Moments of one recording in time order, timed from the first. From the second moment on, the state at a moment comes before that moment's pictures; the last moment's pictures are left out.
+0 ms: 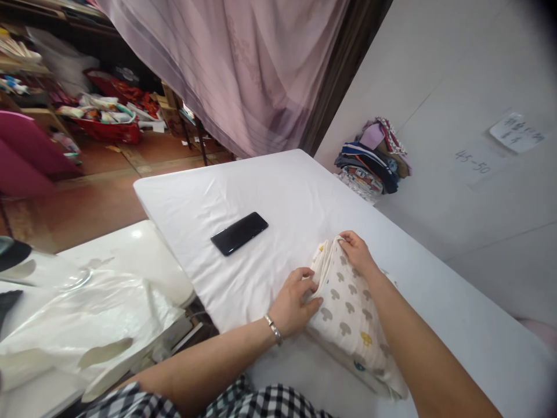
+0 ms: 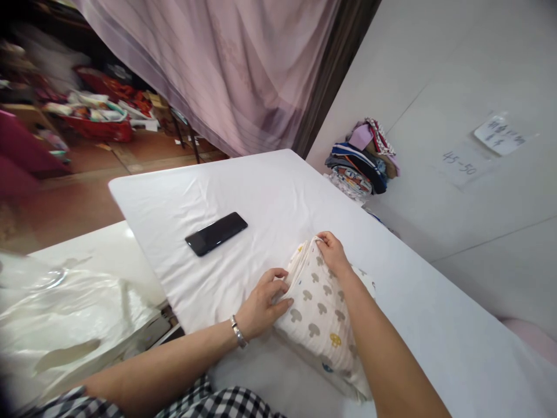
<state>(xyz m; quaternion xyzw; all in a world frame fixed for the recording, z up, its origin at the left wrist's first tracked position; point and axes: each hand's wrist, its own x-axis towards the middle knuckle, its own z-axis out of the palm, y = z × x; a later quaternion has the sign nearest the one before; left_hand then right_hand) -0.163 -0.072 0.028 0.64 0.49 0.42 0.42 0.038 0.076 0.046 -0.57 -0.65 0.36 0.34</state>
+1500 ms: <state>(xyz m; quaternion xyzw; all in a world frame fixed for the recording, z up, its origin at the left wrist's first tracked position) -0.167 -0.067 0.024 0.66 0.49 0.42 0.37 0.021 0.092 0.045 -0.58 -0.66 0.40 0.26</state>
